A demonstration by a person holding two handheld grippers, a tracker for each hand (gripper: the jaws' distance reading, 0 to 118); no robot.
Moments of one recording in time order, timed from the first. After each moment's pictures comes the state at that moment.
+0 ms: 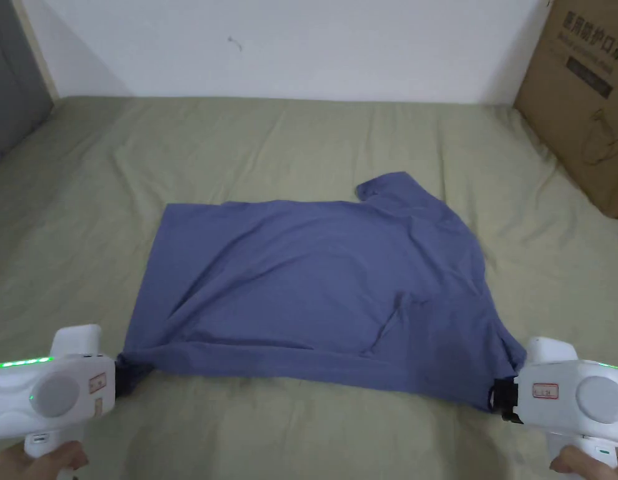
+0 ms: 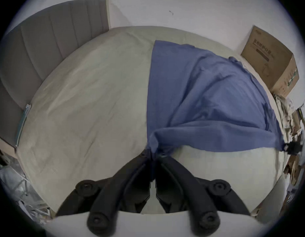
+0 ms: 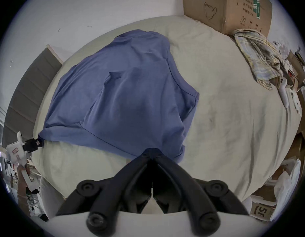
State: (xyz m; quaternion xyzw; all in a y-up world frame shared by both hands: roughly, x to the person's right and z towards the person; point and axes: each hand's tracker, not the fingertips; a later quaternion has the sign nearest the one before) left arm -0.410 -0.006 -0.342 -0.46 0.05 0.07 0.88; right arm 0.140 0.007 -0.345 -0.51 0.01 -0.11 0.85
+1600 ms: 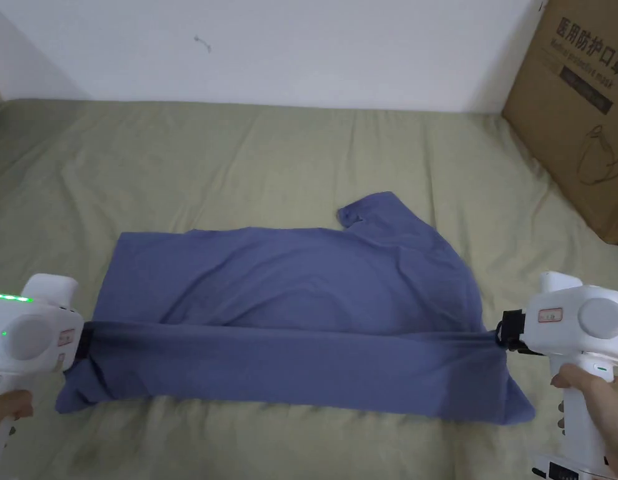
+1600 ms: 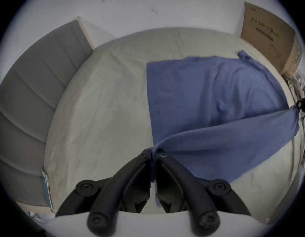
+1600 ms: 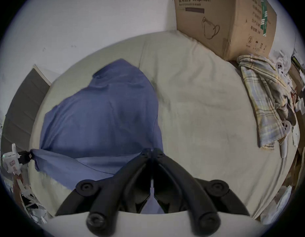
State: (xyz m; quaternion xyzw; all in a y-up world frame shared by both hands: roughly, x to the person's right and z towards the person) left arm -0.416 0.016 -0.519 -0.50 0.04 -0.08 0.86; right arm 0.175 0.033 -0.522 -0.48 -0.06 -0.11 0.87
